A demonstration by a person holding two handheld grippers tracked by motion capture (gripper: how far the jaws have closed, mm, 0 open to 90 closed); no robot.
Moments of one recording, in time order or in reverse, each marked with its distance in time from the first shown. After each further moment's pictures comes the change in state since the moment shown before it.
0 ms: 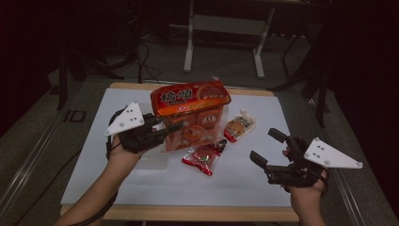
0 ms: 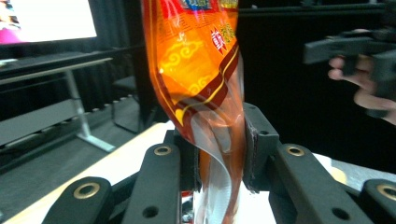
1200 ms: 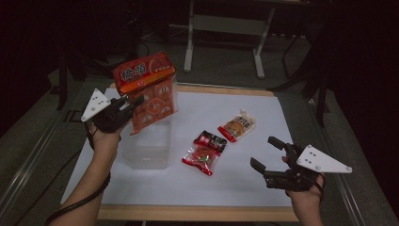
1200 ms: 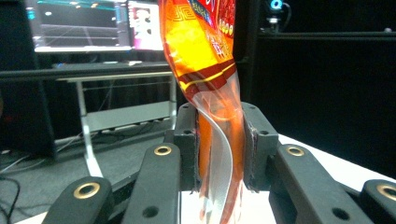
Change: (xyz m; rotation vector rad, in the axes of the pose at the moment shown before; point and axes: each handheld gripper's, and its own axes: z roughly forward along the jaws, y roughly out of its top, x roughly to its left) left arm 0.089 -0.061 -0.028 -0.097 0.373 -0.095; right arm -0.008 -0.031 -0.001 0.078 -0.032 -0.018
